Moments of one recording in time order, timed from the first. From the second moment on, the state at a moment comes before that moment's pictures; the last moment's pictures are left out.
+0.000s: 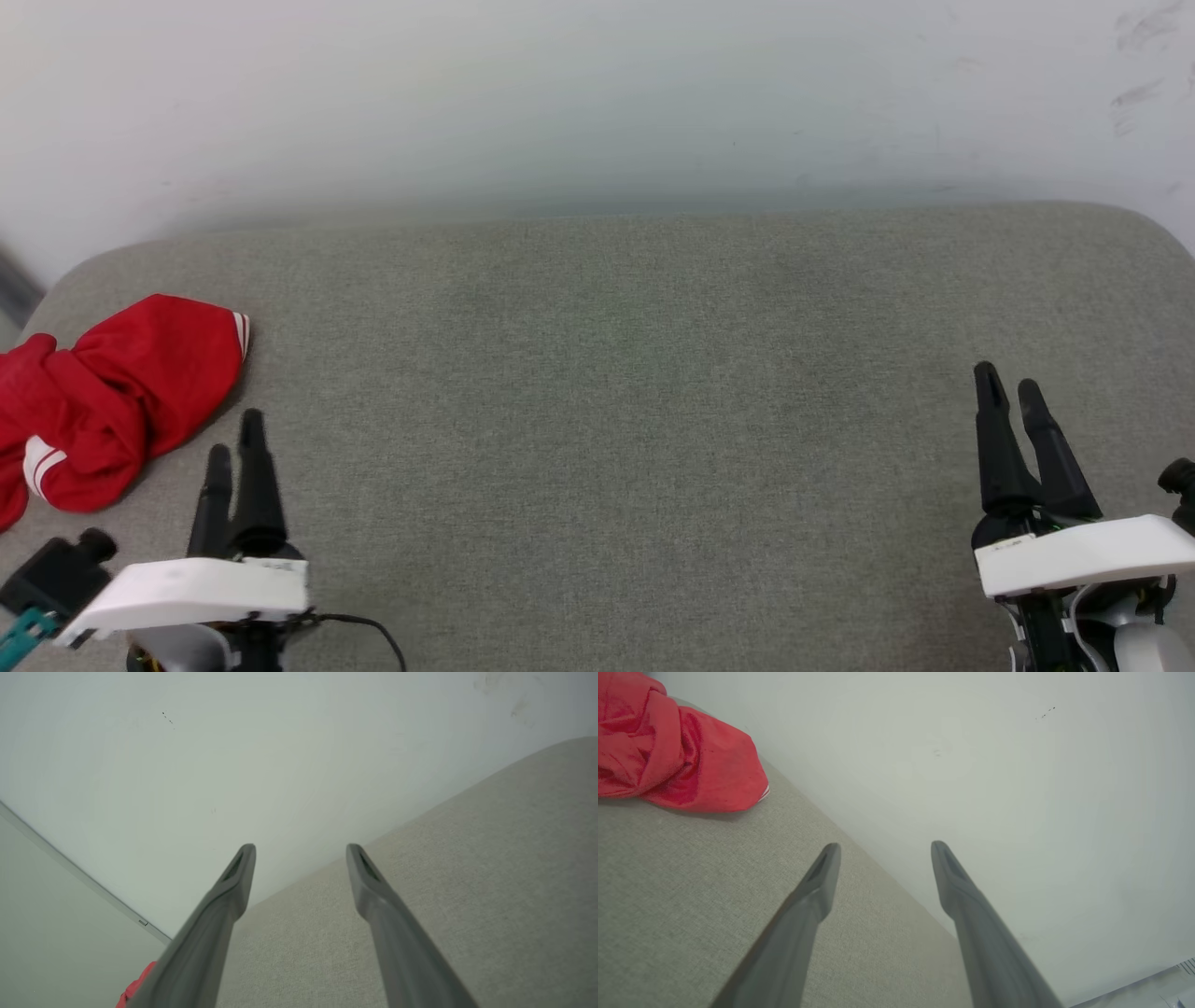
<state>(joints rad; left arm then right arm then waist) -0.01 0.05 0.16 -0.03 -0.90 -0.03 -0.07 -0.06 -0.05 -0.04 0.02 0.72 0.13 -0.07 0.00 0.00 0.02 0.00</state>
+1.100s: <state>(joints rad) -0.04 0.27 -0.42 -0.10 -0.44 0.42 -0.17 -0.05 -0.05 0.00 -0.02 0.16 0.13 -0.17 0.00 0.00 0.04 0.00</state>
